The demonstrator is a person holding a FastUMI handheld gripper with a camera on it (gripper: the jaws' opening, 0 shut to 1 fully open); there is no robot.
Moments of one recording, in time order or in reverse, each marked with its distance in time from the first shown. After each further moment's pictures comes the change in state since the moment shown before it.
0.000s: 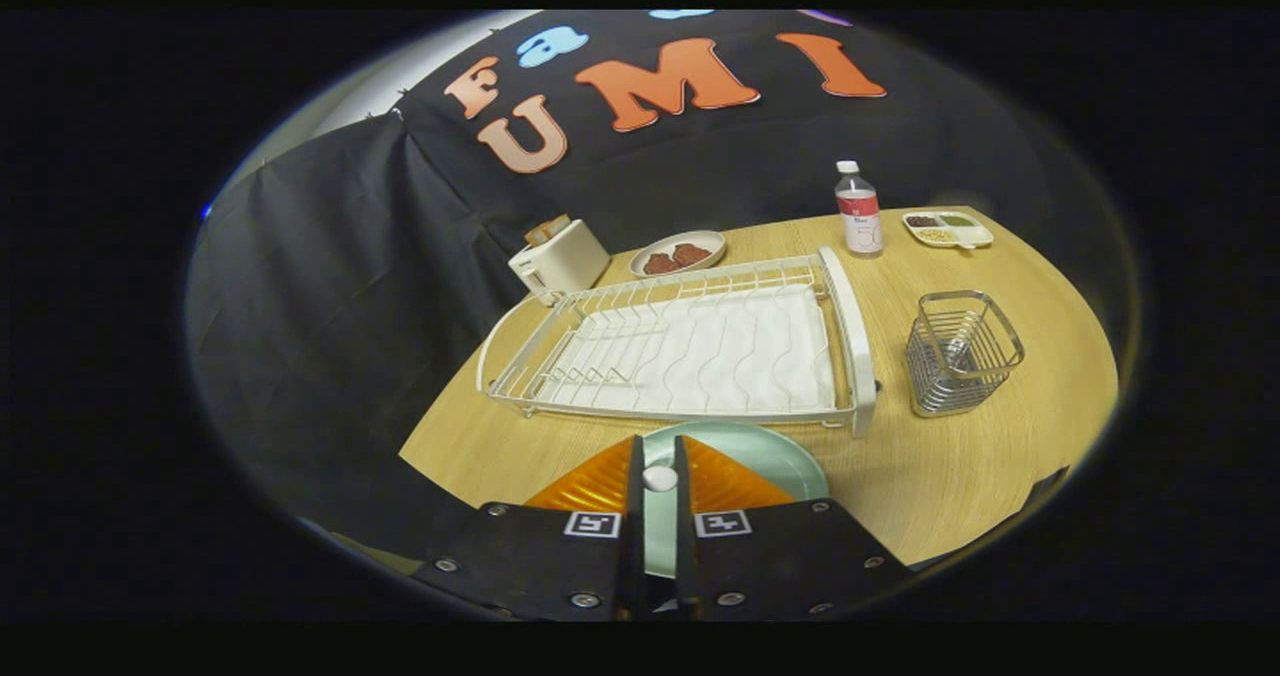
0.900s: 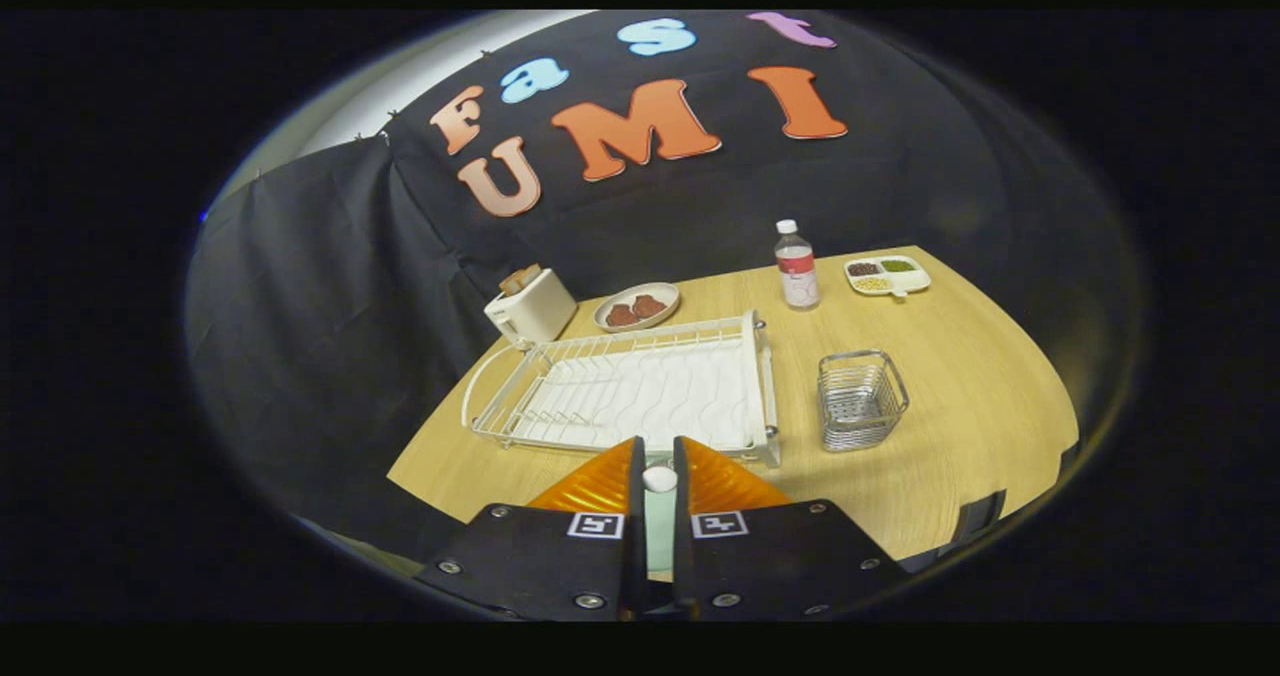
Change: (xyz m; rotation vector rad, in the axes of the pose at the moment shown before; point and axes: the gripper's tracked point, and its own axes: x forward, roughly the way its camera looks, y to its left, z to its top) arm -0.055 -0.030 0.048 0.005 -0.120 -0.081
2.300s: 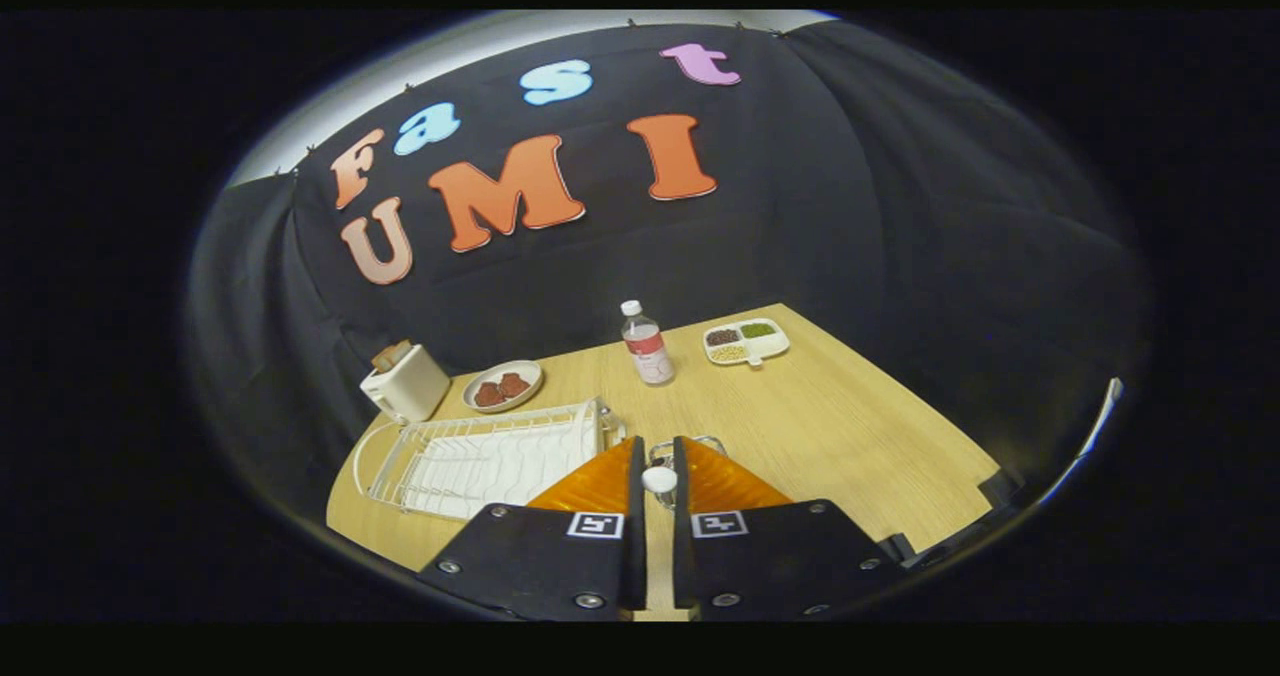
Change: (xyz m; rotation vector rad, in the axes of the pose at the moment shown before) arm -0.030 -0.114 0.091 0.085 -0.245 -0.334
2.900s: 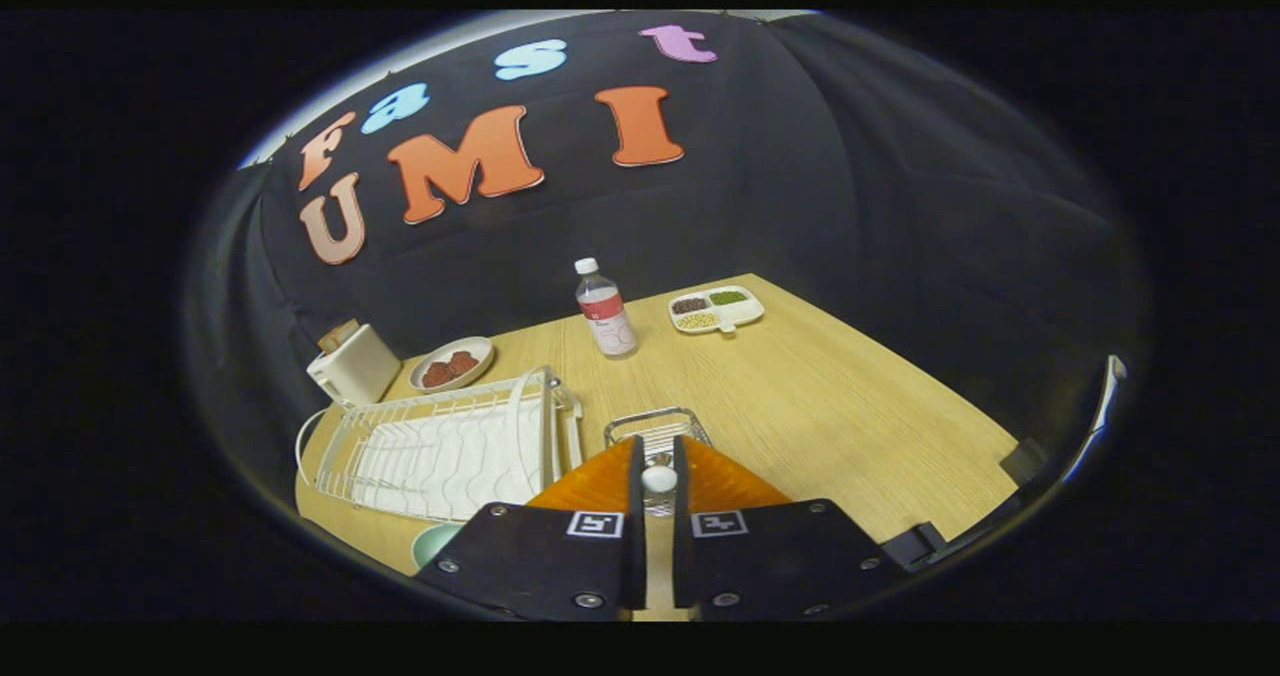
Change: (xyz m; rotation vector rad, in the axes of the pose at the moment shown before) arm 0.051 -0.022 -0.050 0.011 0.046 -0.113
